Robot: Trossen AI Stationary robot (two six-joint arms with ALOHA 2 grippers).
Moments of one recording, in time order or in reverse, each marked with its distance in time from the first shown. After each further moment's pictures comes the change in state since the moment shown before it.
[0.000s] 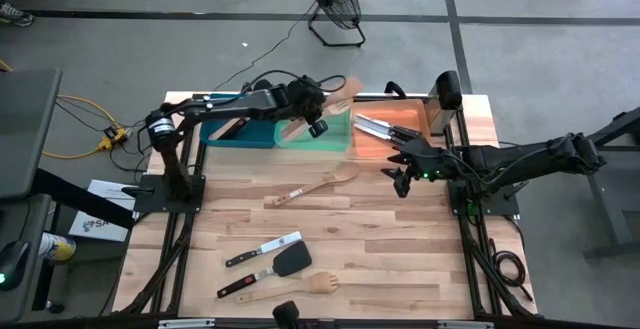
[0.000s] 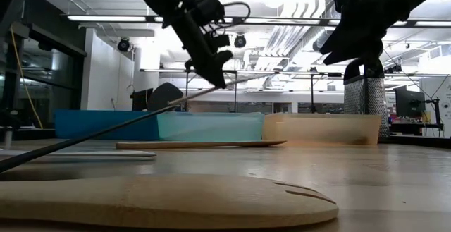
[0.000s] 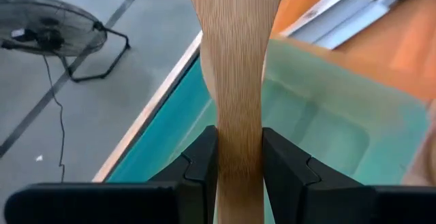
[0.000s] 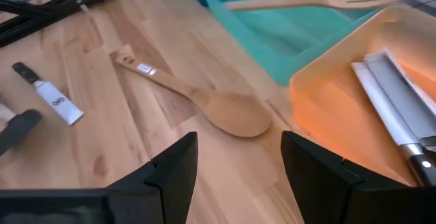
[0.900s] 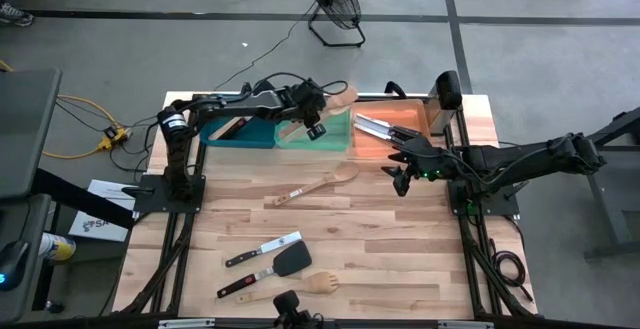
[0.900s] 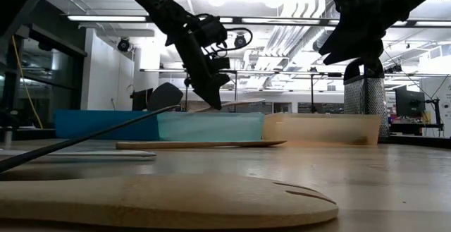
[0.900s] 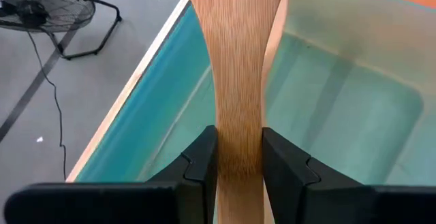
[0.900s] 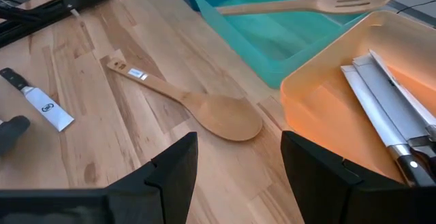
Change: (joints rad) left arm 0.051 0.103 -0.003 -0.004 0.023 0.052; right arm 0.000 0.000 0.000 0.000 0.033 0.003
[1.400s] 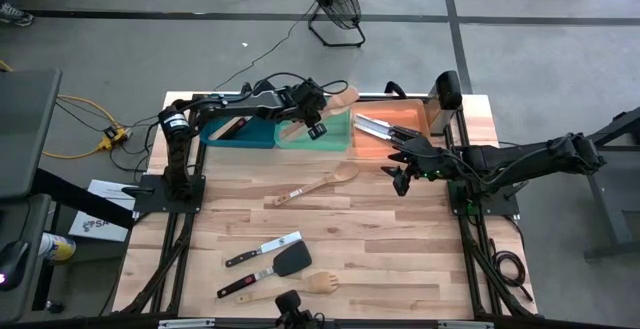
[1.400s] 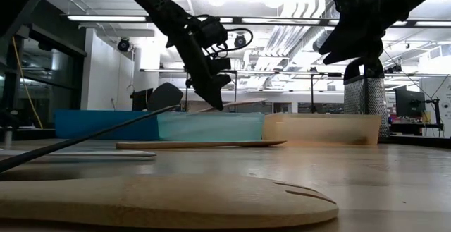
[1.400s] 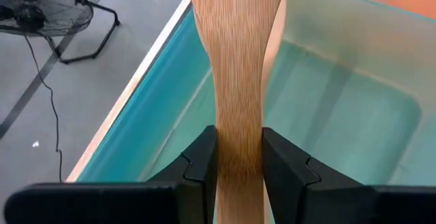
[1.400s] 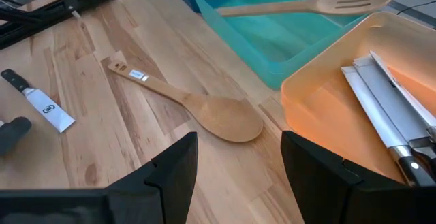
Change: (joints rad) left arm 0.001 0.011 0.001 0.022 0.015 -0.001; right arm 0.000 0.000 0.000 0.004 0.000 0.000
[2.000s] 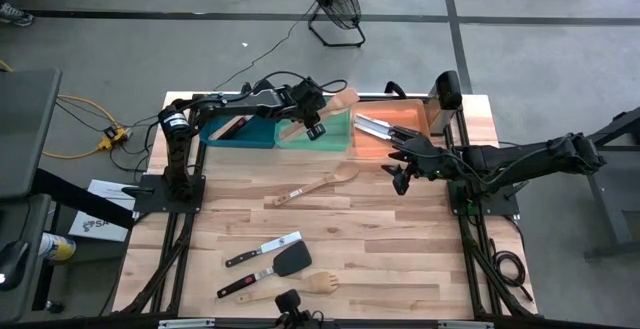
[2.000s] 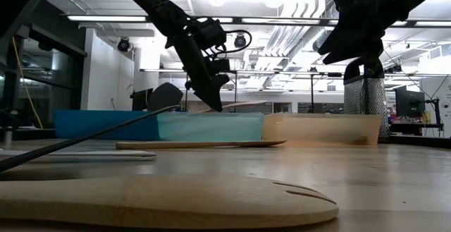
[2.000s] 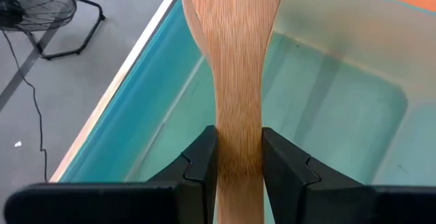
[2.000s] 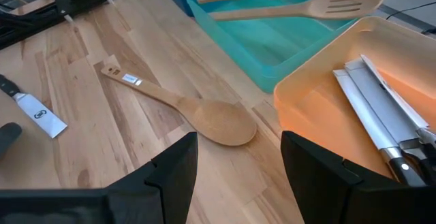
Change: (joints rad) left arm 0.014 0.000 0.000 -0.020 0.056 0.004; right arm 0.000 0.000 0.000 0.001 0.026 0.000
